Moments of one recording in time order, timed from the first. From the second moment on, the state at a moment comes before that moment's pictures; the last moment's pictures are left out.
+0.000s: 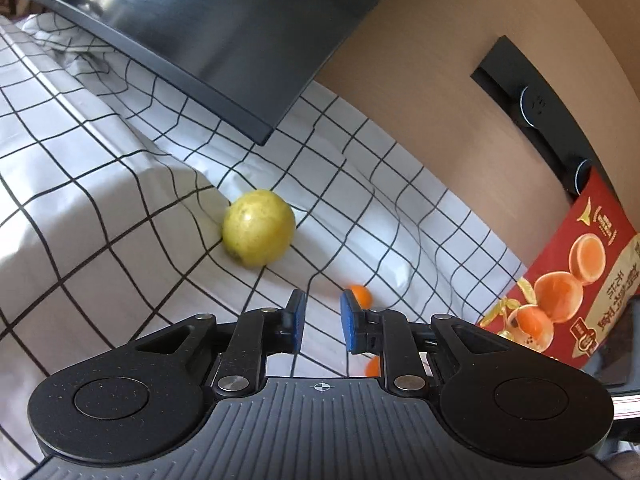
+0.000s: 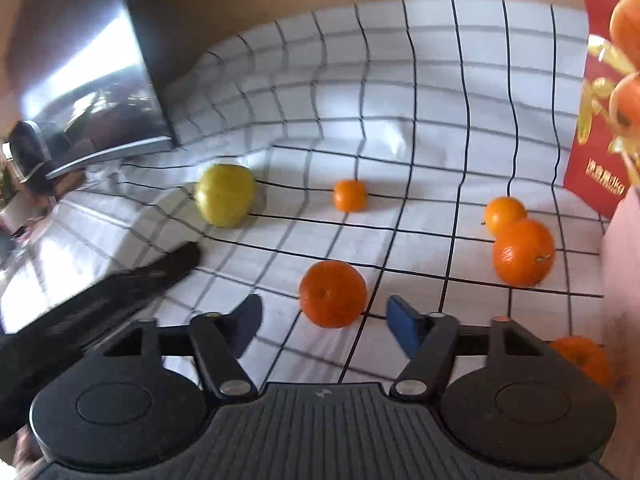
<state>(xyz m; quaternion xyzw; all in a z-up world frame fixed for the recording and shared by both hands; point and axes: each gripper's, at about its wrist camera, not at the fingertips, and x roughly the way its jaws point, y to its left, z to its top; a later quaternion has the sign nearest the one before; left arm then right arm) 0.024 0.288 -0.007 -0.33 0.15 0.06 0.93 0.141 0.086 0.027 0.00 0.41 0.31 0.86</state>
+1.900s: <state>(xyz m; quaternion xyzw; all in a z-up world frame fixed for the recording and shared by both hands) 0.189 0.202 -0.002 -0.12 0.33 0.08 0.93 -0.020 -0.112 0.052 -0.12 0.33 0.28 0.89</state>
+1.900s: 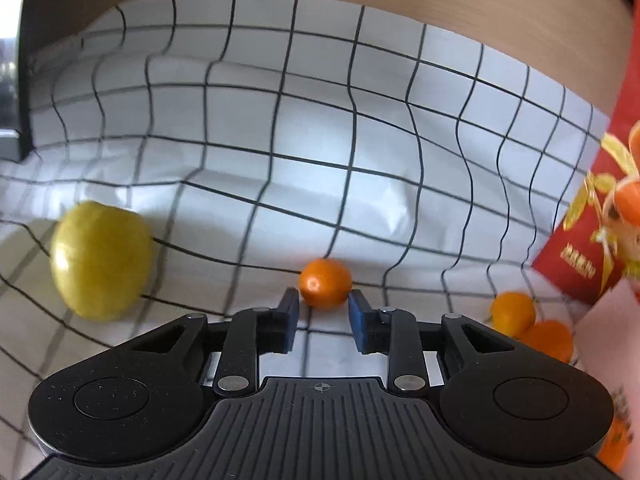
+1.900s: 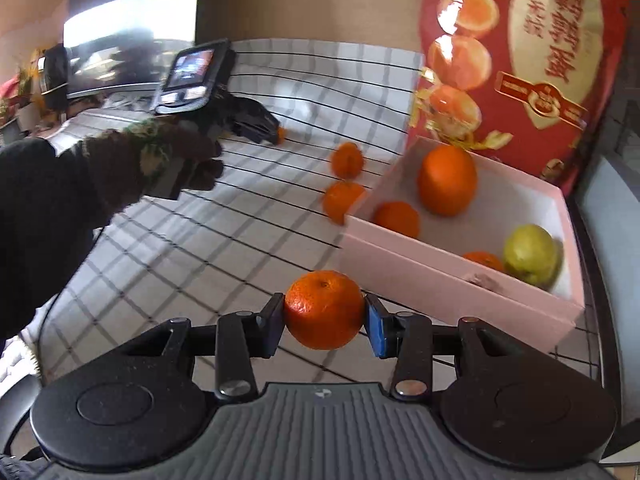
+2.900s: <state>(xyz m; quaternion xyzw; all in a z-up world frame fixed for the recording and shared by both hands) -0.030 0.082 0.000 -0.11 0.31 -0.14 0.94 0.010 -0.147 -0.002 -0.06 0.35 0.22 0.91</state>
